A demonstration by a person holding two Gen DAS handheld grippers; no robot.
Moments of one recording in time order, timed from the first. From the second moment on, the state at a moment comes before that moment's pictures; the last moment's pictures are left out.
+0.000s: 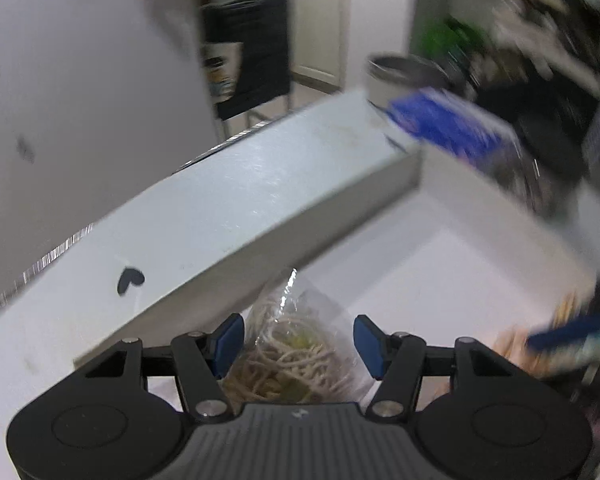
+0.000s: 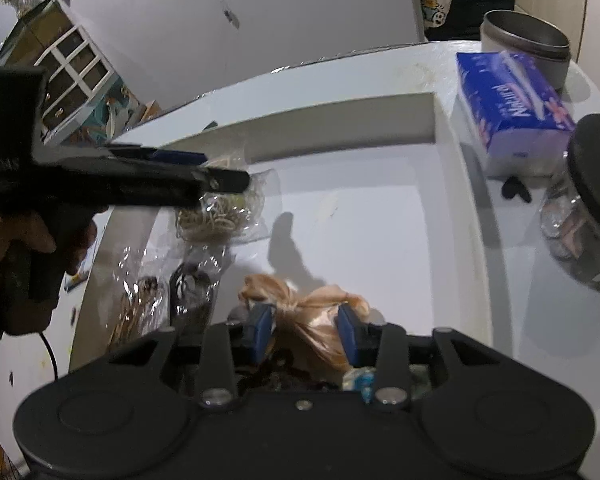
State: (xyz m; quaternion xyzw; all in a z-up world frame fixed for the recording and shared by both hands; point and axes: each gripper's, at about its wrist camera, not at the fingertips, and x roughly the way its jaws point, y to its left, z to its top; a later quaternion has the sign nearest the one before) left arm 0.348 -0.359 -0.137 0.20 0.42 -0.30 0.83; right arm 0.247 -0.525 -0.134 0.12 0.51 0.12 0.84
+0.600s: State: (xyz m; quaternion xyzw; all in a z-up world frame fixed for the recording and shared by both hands) left arm 0.339 -0.321 -0.102 0.09 0.41 -0.30 0.86; right arm 0.238 -0.522 -0.109 0.12 0.48 0.13 0.86
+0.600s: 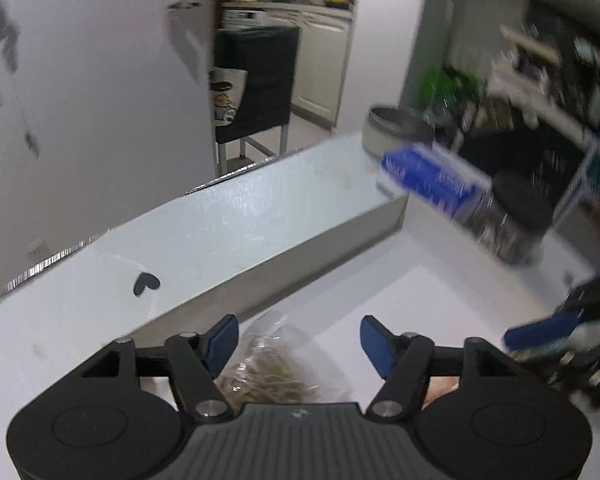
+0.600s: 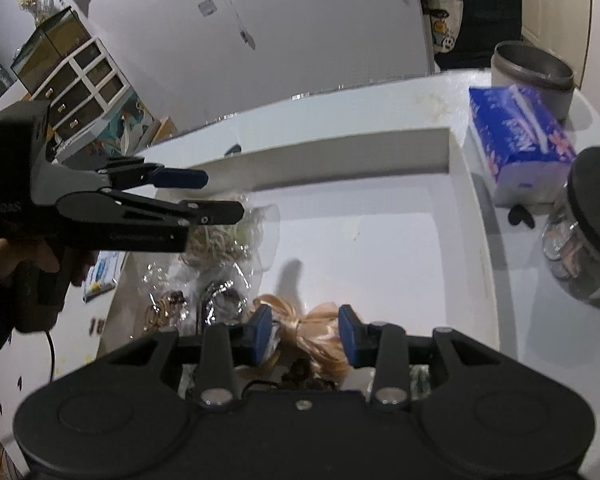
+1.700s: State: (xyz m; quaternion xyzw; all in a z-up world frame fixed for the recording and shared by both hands) left arm 0.173 -0.293 -0.038 -0.02 0.41 -0.18 0.89; right arm 0.134 -0.536 -0.038 0.07 0.38 0.06 0.92
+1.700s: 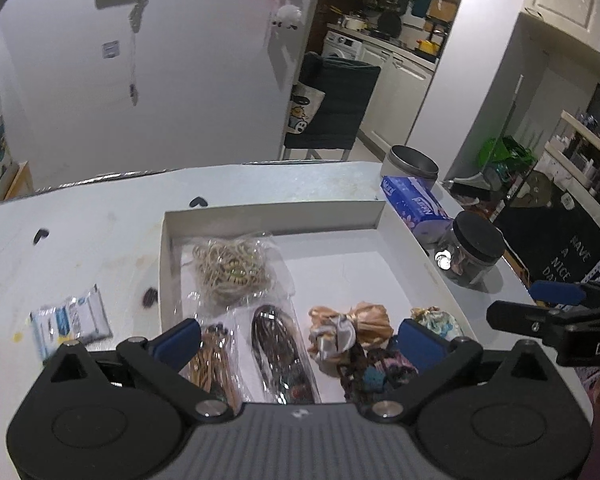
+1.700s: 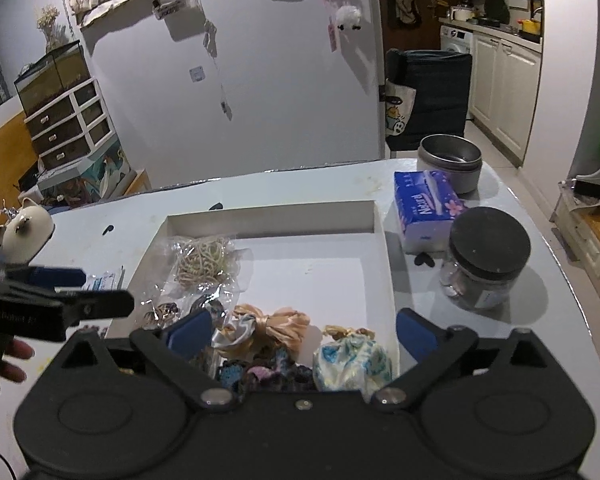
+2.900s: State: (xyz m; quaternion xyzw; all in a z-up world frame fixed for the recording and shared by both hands) left arm 0.104 -0.204 -0.035 -0.04 0.38 -0.16 0.91; right arm 0.062 -0.481 -0.032 0.04 0.34 0.02 0.94
